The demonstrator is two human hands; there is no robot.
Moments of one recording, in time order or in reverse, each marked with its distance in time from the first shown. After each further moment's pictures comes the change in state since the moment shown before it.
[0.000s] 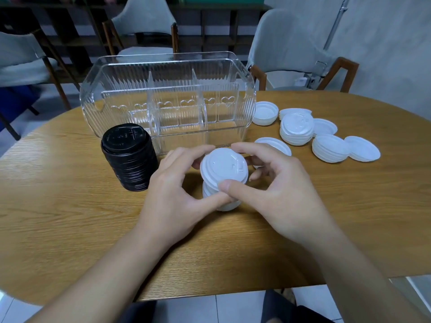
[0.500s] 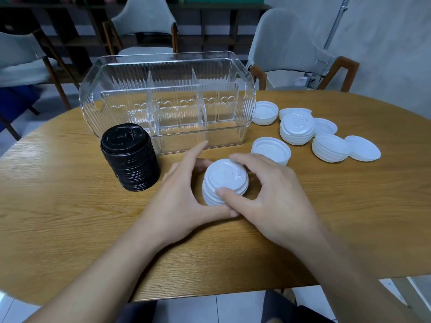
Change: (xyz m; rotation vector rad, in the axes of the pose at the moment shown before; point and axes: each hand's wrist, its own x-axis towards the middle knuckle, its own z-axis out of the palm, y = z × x) left_hand -0.001 -0.013 -0.003 0.005 -0.311 -0.236; right_hand -0.003 0.005 0.009 -0.364 -0.017 -0.085
